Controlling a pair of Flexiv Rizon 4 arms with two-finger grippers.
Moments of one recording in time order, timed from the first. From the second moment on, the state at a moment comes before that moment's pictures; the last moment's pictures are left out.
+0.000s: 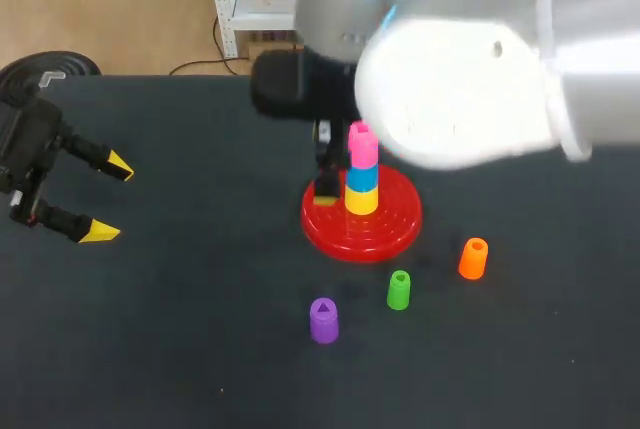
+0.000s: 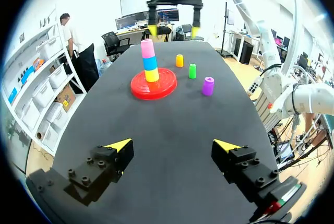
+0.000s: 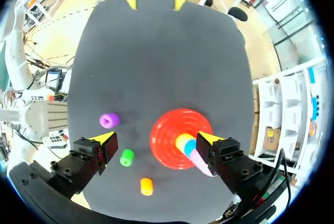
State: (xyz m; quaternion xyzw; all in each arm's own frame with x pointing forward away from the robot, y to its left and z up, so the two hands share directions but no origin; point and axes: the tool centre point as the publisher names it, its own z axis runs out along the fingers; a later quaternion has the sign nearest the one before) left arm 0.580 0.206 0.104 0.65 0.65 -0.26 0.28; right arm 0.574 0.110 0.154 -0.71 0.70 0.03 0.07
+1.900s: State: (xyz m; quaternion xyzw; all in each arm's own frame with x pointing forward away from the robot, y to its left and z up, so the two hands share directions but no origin) left arm 0.580 0.206 0.104 0.65 0.65 -0.26 0.28; right arm 0.482 0.108 0.006 -0.67 0.74 0.09 -0.03
